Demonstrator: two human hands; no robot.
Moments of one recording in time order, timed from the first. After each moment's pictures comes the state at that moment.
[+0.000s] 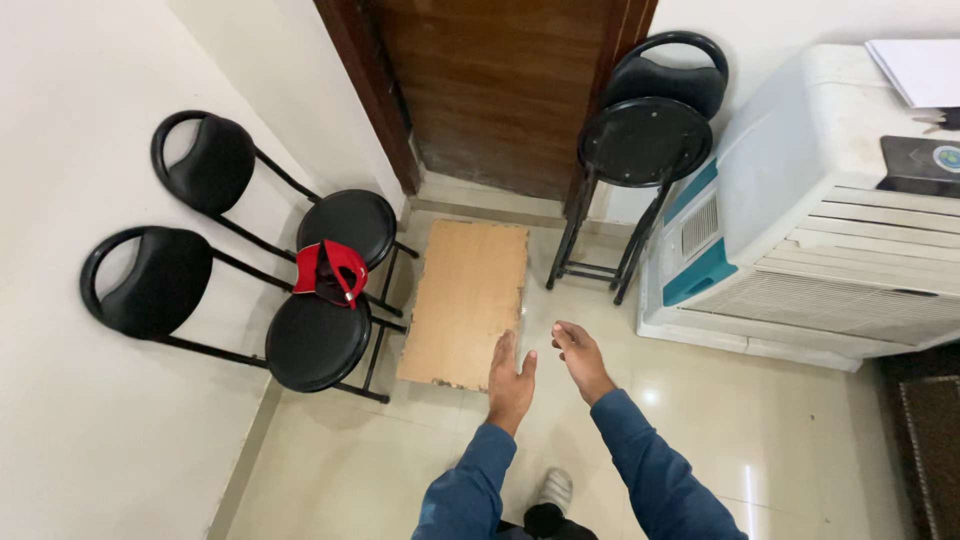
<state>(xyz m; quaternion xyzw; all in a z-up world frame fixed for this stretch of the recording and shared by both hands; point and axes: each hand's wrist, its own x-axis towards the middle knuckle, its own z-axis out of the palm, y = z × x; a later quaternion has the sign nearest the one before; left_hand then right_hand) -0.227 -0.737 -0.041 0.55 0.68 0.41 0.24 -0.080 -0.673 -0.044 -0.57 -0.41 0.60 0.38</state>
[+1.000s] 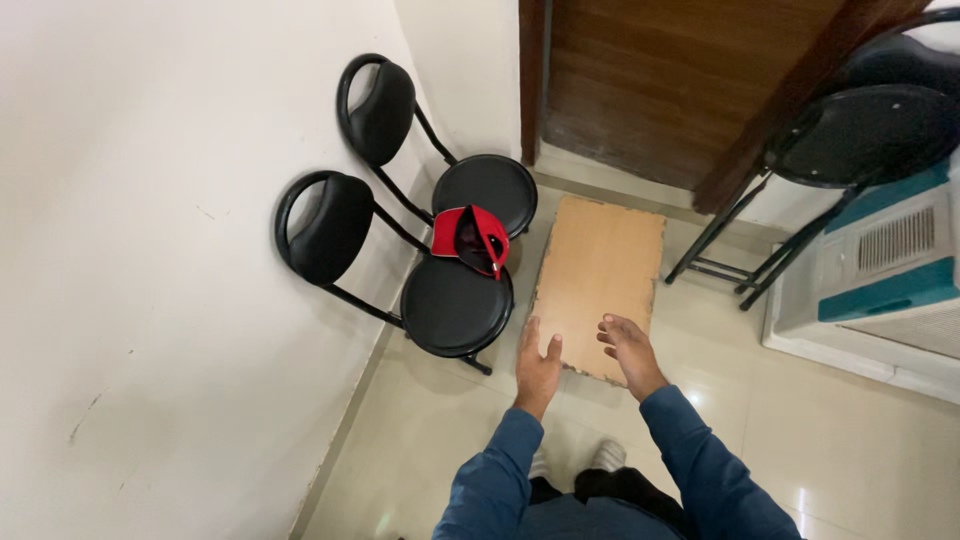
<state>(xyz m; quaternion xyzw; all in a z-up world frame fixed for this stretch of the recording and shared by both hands) -0.555 -0.786 -0.044 0.44 0.70 0.49 0.28 -0.381 -0.710 -0.032 -0.55 -0.40 0.65 0.33</state>
